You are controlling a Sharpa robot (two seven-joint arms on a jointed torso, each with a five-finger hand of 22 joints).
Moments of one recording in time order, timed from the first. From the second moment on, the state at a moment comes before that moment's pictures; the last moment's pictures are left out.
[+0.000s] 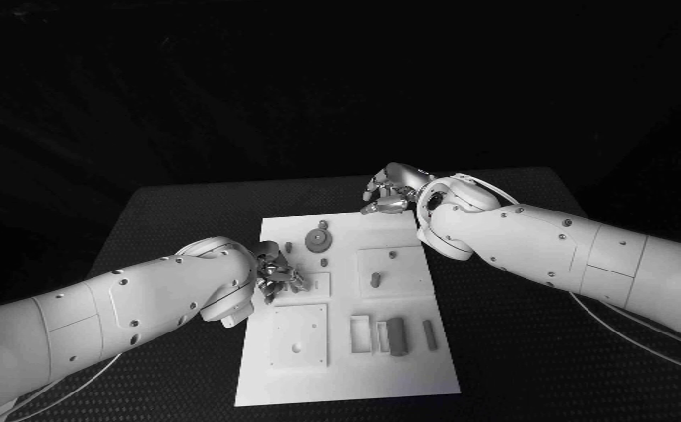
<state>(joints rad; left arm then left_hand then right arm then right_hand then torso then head) 1.22 -0.57 -0.23 1.26 -0.89 -0.10 -0.44 0.92 -0.01 0.45 -0.27 0.04 1.12 0.04 0.24 0.69 1.24 -0.07 1.03 0.74 1.09 -0.15 1.33 0.58 0.01 1.25 -0.25 0.36 1.31 1.16 -0.66 0.05 1.29 -1.33 -0.31 -0.26 1.02 -0.14 0.57 -0.23 0.04 0.90 0.13 0.23 0.55 1.10 0.02 1.17 0.91 1.07 -0.08 1.55 0.83 0.25 1.07 0.01 0.92 1.30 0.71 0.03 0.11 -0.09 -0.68</state>
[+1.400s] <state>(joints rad) 1.22 -0.57 -0.19 1.21 -0.76 0.01 -0.45 0.89 0.03 0.53 -0.27 0.06 1.13 0.04 0.26 0.69 1.24 -0.07 1.04 0.74 1.10 -0.15 1.34 0.58 0.01 1.25 -0.24 0.36 1.31 1.16 -0.66 0.05 1.29 -1.33 -0.30 -0.27 1.02 -0.13 0.57 -0.23 0.04 0.91 0.13 0.23 0.55 1.10 0.02 1.17 0.91 1.07 -0.08 1.55 0.83 0.25 1.06 0.01 0.92 1.30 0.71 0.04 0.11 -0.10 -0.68</state>
